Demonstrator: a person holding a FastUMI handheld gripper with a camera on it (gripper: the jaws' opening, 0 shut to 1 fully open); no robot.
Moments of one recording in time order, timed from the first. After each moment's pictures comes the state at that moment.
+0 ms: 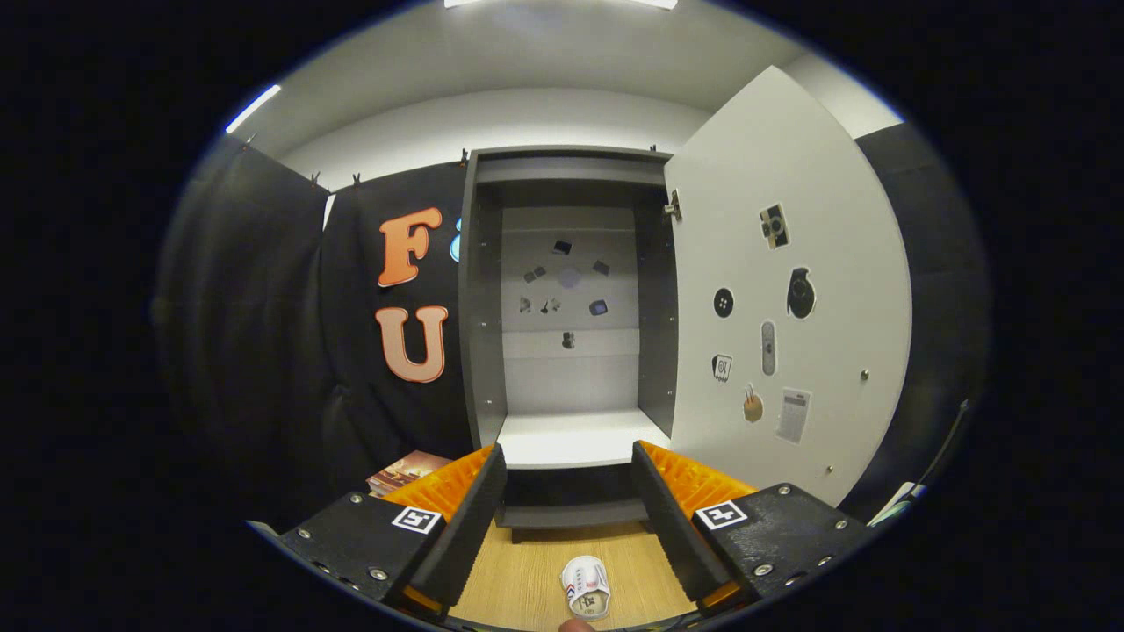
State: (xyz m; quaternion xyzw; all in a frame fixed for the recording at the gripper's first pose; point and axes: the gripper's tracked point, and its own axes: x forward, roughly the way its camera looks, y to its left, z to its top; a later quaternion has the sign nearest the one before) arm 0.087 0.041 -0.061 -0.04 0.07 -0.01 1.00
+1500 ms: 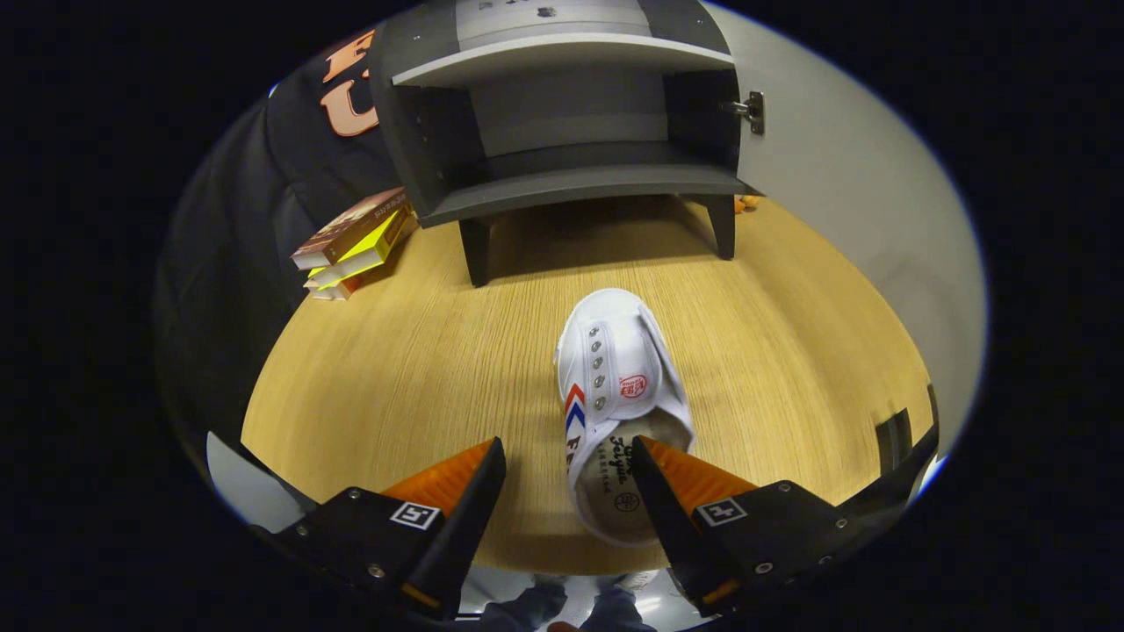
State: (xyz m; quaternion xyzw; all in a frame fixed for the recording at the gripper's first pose) arm 0.090 0.018 -0.504 0.00 0.46 0.02 0.89
